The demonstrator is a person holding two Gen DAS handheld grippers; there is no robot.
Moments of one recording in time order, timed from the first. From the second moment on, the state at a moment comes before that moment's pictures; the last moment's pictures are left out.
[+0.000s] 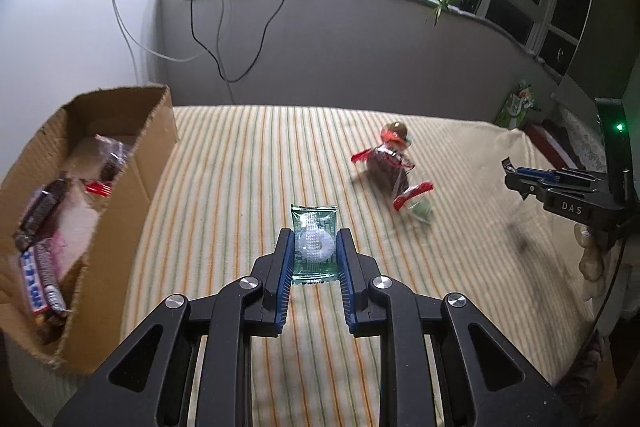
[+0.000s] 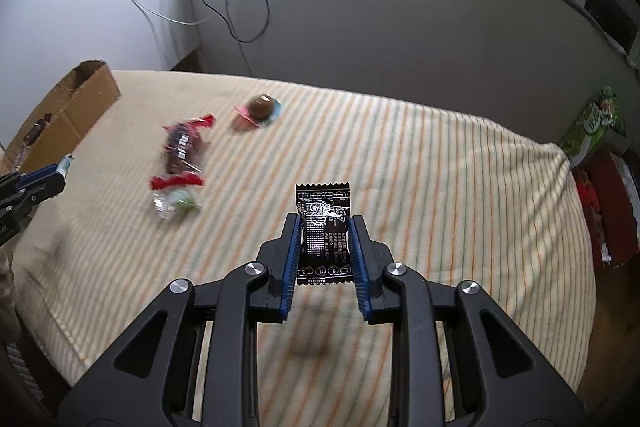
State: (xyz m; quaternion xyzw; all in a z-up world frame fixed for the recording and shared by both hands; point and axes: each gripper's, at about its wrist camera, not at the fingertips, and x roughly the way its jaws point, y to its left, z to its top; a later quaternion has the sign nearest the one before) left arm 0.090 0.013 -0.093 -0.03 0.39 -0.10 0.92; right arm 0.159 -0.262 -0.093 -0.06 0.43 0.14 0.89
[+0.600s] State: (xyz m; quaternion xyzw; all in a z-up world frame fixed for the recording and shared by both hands) left arm 0.059 0.052 -0.056 -0.04 0.34 -0.07 0.94; right arm 0.144 -0.177 -0.051 -0.08 0.38 0.21 0.90
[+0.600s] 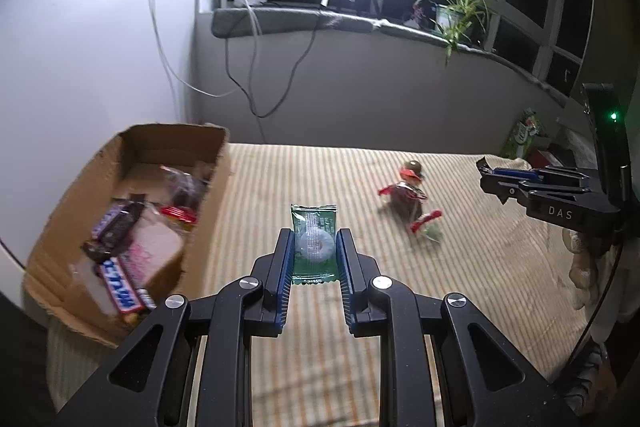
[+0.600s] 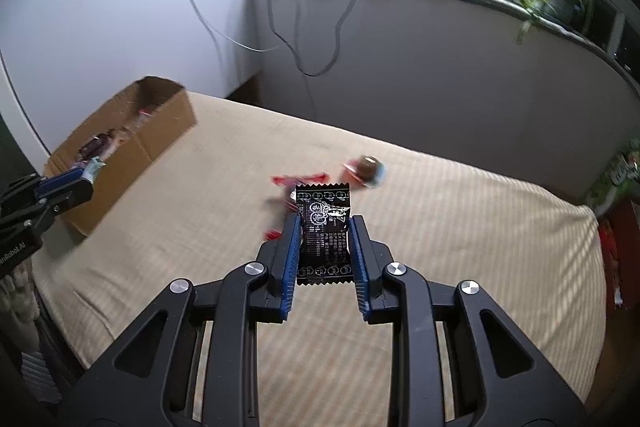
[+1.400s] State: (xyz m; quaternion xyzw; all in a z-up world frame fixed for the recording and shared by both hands) left arm 0.056 0.148 -0.054 -0.07 0.32 0.01 0.95; right arm 0.162 -0.006 -0.032 -0.12 0.35 0.33 0.87
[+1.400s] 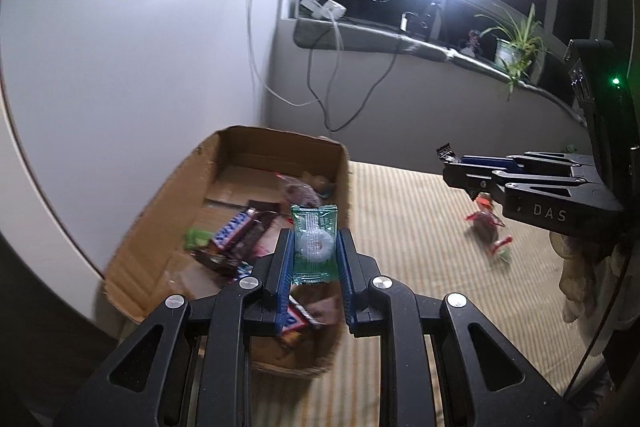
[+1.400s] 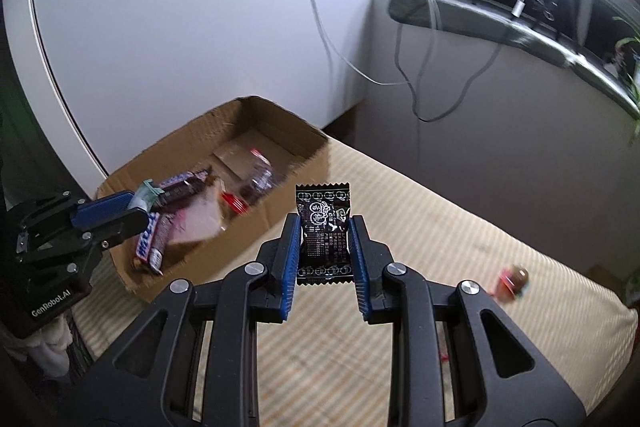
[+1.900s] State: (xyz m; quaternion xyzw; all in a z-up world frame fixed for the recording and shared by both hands) left arm 0.065 0.180 -0.060 -0.07 0.32 0.04 0.95; right arm 0.178 0.060 -0.041 -0.13 0.36 0.37 0.85
